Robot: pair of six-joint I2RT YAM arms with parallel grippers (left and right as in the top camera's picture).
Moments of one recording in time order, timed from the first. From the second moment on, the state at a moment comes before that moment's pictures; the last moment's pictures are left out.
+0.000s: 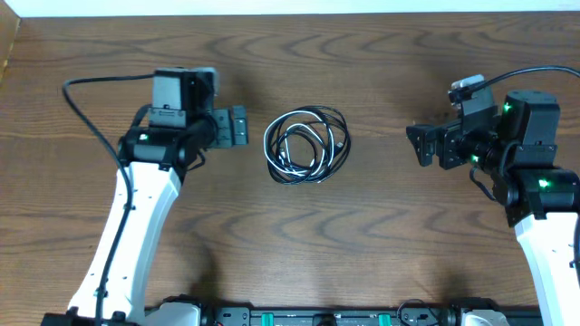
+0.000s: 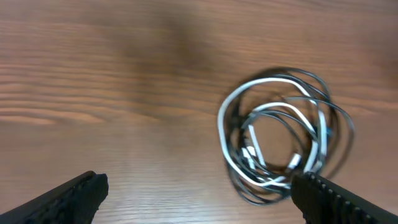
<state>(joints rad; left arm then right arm) -0.12 1.39 1.20 -0.75 0.13 -0.15 0.01 1.15 1.05 -0.63 -0.39 -0.10</state>
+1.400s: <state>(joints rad) -0.32 1.91 1.21 -0.52 0.05 -0.20 0.01 1.24 1.05 -0.63 -0.43 -0.01</state>
